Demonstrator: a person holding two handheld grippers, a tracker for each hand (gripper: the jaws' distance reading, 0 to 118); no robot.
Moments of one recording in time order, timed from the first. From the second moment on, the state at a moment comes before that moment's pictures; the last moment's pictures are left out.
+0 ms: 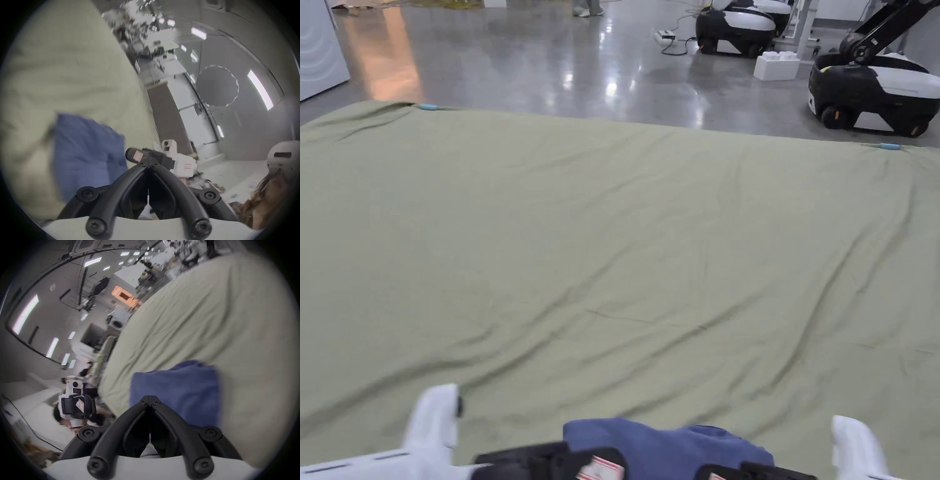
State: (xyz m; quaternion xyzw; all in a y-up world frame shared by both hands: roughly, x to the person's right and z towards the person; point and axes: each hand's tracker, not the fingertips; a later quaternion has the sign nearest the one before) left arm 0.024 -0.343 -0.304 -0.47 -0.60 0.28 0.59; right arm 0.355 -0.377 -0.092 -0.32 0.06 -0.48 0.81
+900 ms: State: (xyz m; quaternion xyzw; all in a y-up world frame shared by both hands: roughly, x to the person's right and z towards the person) left arm 0.107 -0.426 -0.329 -0.58 -0.59 0.10 0.55; right arm 0.361 -0.410 -0.112 -0.40 0.03 -0.50 0.77
